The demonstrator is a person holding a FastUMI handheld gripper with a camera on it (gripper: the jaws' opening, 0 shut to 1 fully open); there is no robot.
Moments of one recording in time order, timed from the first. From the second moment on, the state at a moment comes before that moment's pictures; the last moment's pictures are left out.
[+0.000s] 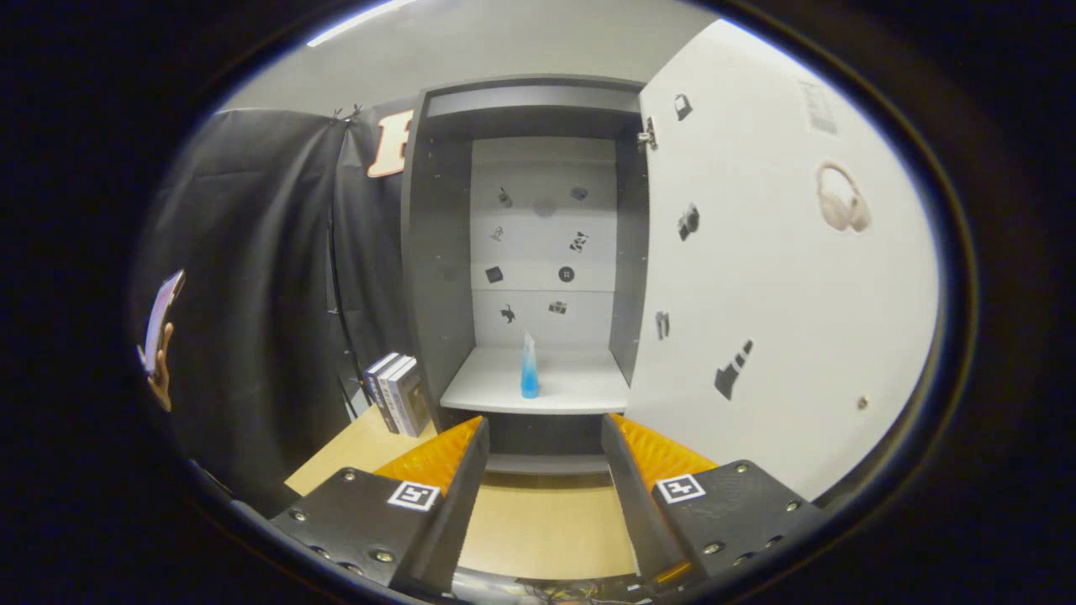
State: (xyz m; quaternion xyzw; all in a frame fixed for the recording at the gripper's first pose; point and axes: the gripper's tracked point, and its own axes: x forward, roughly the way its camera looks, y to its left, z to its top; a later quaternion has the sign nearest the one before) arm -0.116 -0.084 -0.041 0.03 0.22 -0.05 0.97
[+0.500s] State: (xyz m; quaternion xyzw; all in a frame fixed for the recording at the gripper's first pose) arm -0.223 -0.152 -0.049 0.05 0.23 -0.17 0.96
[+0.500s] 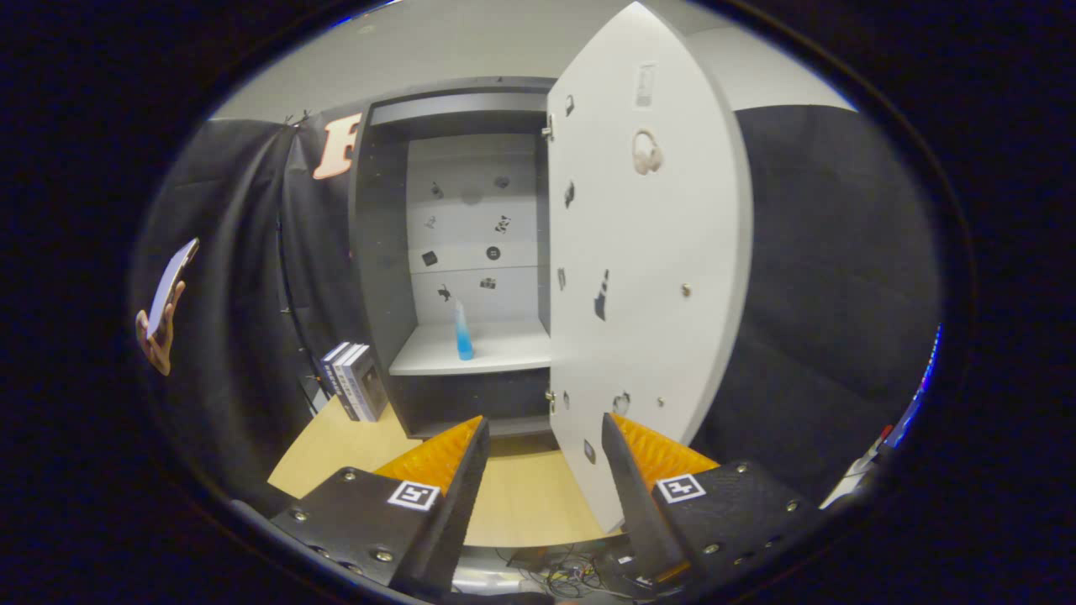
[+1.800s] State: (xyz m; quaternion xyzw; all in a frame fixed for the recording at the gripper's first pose) arm -0.228 -0.285 -0.039 0.04 0.20 -0.26 0.94
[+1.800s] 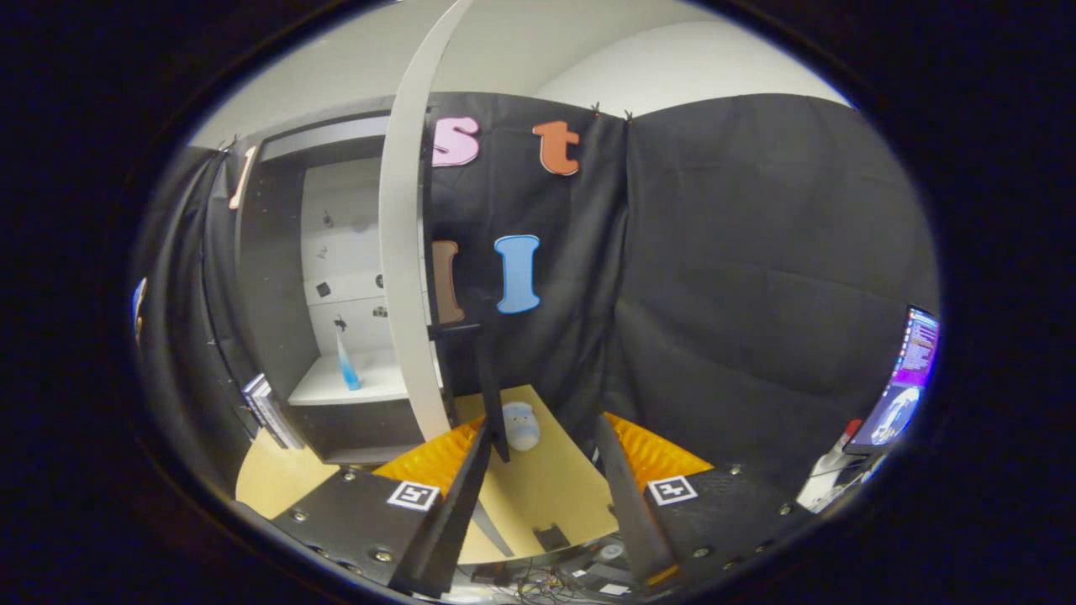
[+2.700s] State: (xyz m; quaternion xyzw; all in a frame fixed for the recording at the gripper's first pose) arm -0.179 -0.171 -0.045 0.11 0.19 -0.03 0.97
